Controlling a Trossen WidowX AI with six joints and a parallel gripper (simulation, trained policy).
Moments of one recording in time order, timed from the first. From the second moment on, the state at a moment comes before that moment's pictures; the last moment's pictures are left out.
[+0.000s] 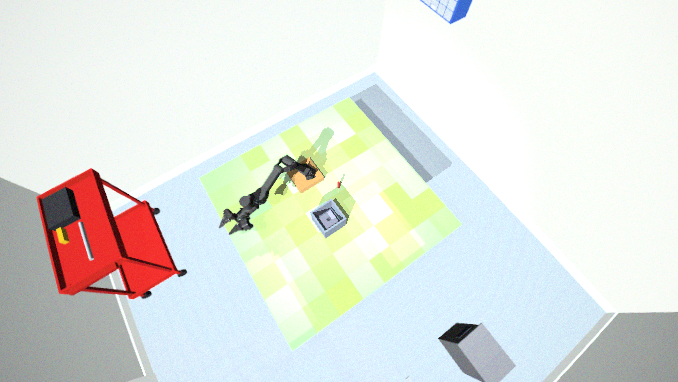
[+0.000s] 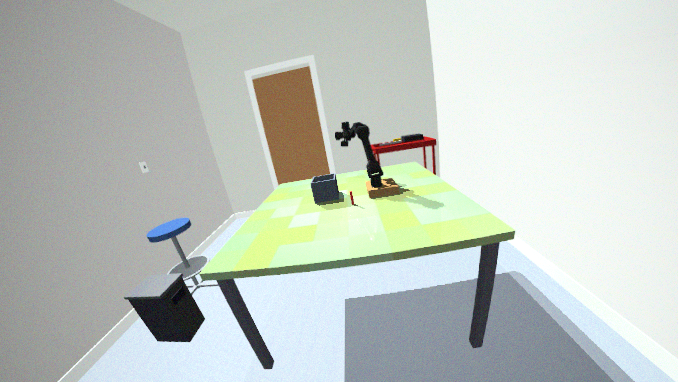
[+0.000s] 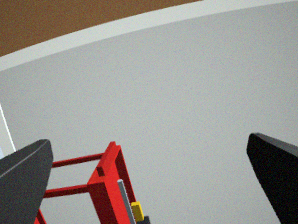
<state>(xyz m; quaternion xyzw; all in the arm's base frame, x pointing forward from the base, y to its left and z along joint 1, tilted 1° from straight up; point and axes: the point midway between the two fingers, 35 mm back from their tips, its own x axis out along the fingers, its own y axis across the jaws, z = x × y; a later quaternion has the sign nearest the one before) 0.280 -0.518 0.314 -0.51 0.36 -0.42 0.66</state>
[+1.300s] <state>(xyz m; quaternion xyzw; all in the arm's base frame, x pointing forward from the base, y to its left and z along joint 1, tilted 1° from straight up) 0.405 -0.314 0.382 -0.28 0.19 -0.34 0.88</state>
